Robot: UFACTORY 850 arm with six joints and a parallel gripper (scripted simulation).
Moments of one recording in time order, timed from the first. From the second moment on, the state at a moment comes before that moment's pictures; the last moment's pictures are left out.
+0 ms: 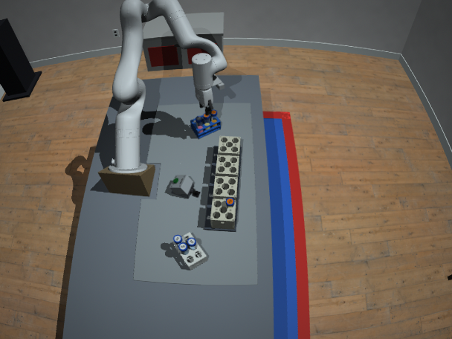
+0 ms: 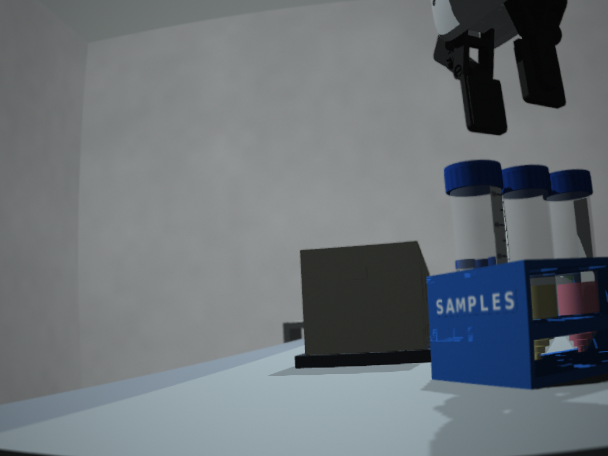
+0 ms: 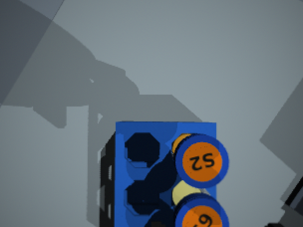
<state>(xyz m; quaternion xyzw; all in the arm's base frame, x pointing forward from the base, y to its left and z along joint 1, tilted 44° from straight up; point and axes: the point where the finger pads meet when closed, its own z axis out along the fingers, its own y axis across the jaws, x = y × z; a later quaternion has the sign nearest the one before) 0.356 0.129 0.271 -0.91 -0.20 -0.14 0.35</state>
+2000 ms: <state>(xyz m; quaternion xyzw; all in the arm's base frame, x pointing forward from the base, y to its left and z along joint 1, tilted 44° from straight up) 0.362 0.167 0.232 -0.91 -0.20 -0.14 0.35</state>
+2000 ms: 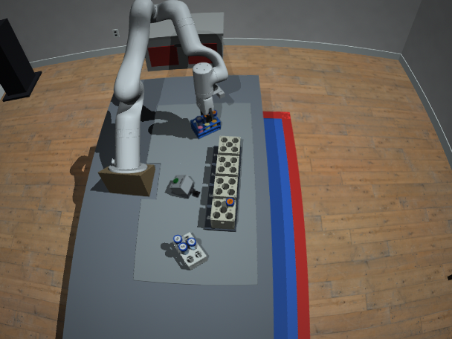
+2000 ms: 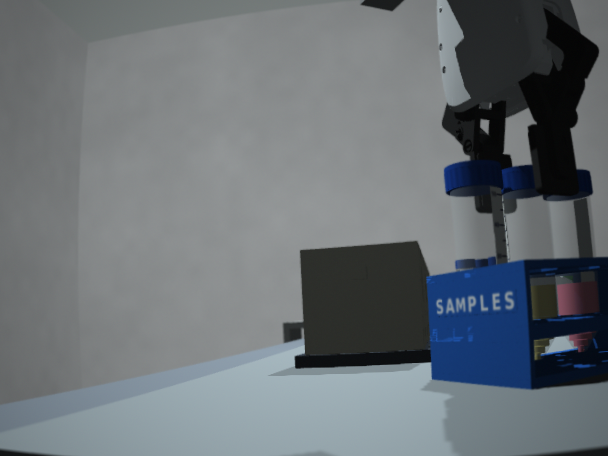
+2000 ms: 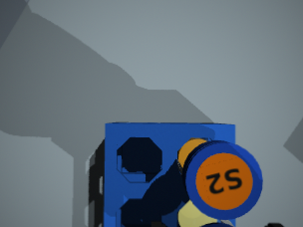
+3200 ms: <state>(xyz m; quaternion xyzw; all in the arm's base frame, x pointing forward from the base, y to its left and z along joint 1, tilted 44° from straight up) 0.362 0.167 0.231 -0.91 -0.20 -0.14 0.35</state>
